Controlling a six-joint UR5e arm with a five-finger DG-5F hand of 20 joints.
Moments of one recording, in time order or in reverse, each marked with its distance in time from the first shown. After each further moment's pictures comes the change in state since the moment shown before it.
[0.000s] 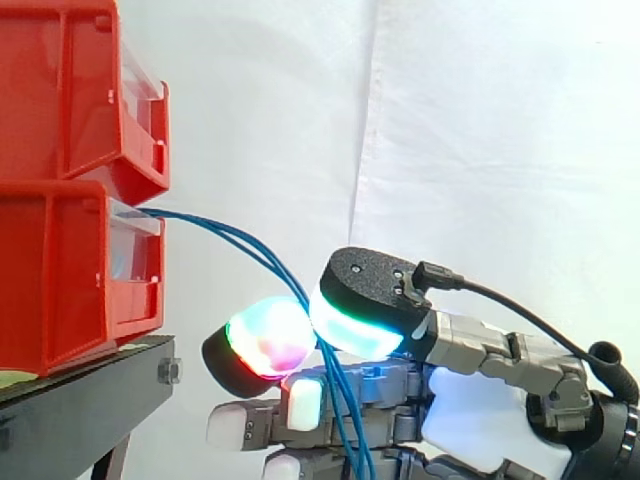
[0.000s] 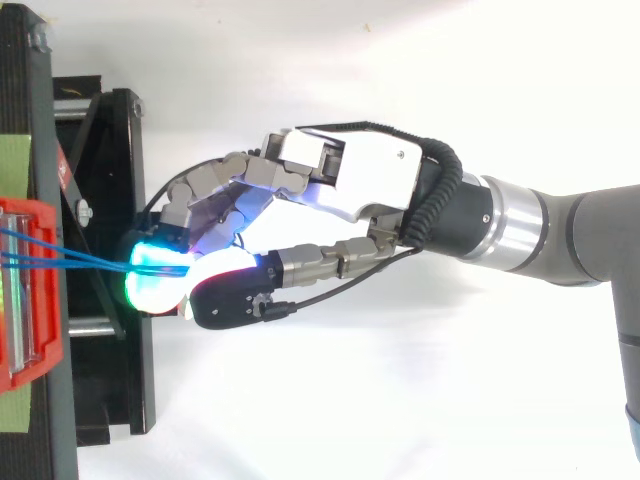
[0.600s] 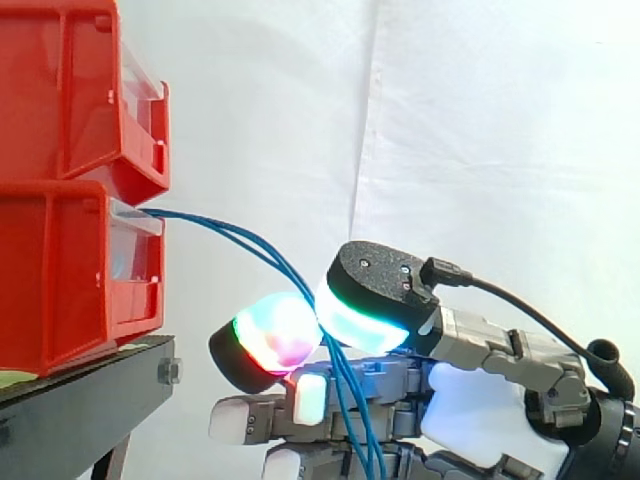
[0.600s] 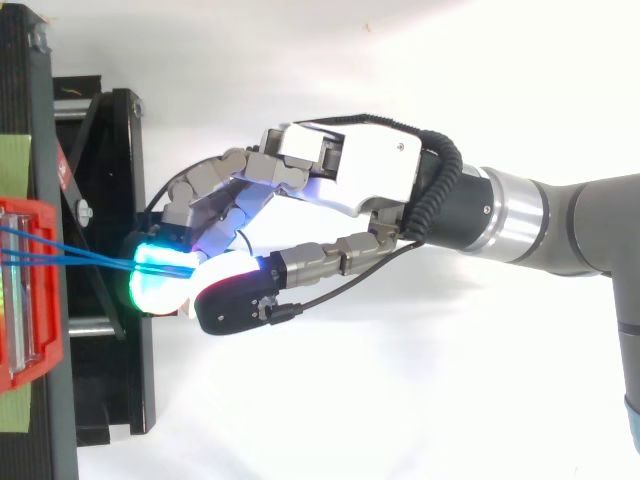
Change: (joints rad) arm -0.011 0.000 0.000 0.001 -0.030 0.011
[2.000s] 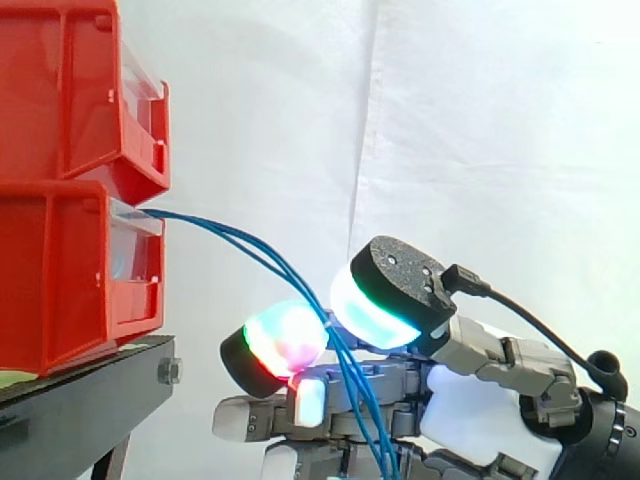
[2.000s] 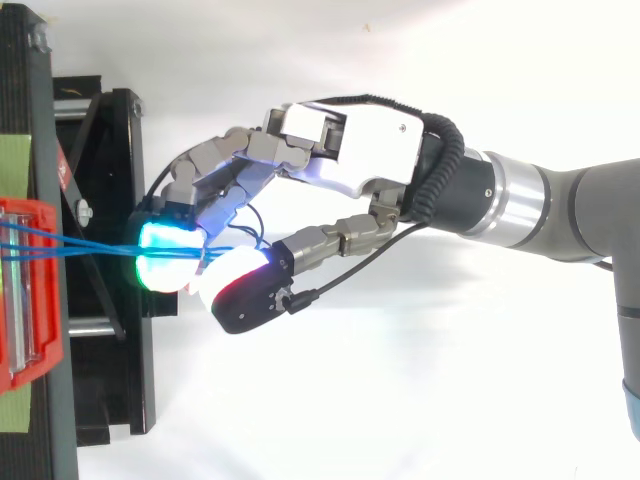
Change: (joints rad) arm -0.017 0.000 -0.001 -0.007 -0.010 -0.006
